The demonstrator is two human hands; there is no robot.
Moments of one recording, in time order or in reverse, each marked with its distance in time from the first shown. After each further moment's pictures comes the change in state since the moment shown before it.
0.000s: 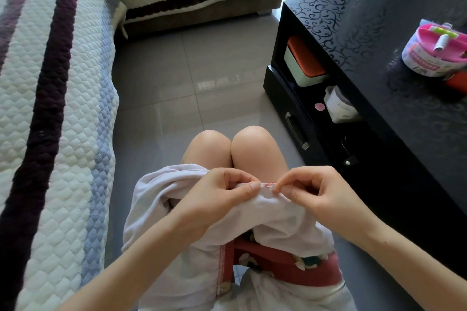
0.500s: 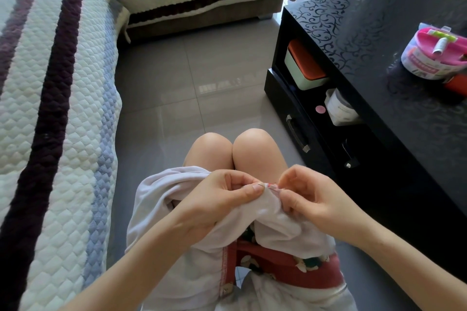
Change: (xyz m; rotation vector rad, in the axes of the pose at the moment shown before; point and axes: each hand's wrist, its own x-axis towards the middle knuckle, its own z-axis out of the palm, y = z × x) left_hand 0.003 -0.001 -0.001 -0.243 -0.103 -0.009; right_hand 0.000 0.007 0.001 -0.004 -0.096 0.001
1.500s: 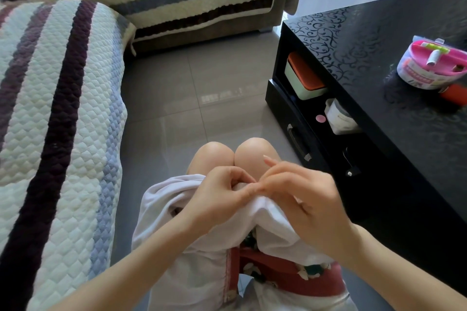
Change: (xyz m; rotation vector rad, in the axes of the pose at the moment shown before) left_hand -0.002 0.018 0.004 0.539 0.200 0.144; right_hand 0.018 -0.026 0.024 -0.284 0.303 -0.887
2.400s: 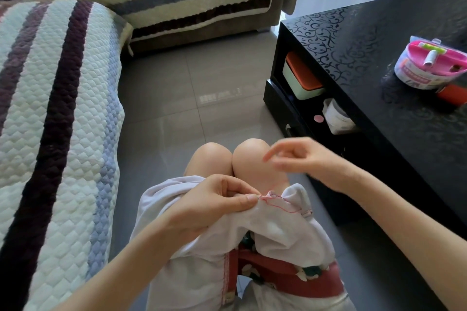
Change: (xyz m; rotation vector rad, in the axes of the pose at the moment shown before) left_hand -0.001 -0.010 -0.014 -0.396 -0.279 -0.150; right_hand 0.022 0.073 -0.037 0.333 -0.467 0.846
